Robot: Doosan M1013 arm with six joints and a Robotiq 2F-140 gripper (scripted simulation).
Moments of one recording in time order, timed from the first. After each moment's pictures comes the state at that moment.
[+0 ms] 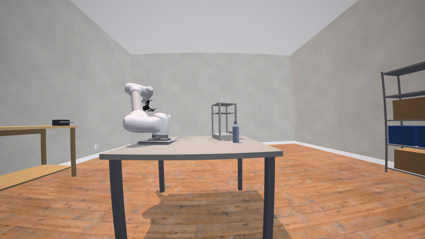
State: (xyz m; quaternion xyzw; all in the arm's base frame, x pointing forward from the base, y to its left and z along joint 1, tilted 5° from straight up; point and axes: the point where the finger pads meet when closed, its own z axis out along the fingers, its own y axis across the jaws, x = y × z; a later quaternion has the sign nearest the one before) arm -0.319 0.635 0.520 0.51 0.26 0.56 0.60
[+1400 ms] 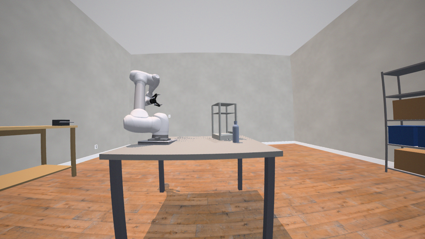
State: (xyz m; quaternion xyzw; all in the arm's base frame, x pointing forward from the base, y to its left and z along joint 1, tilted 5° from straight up) arm -0.171 0.507 0.565 0.63 0.25 0.50 0.54
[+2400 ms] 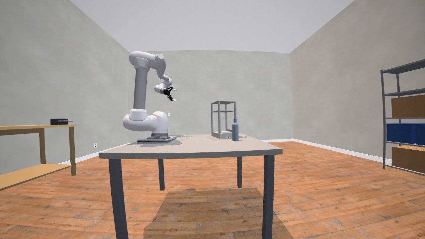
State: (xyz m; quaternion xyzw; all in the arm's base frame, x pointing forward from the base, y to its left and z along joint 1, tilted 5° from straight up) arm 0.087 0.299 0.545 0.80 0.22 0.39 0.39
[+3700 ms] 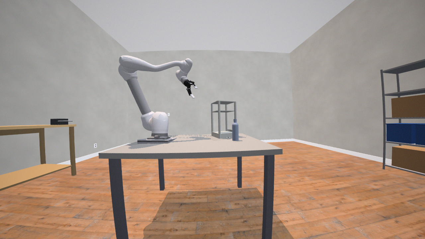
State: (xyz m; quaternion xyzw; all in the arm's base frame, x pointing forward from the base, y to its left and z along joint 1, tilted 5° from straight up) arm 0.344 0.094 0.527 0.92 0.17 0.26 0.23
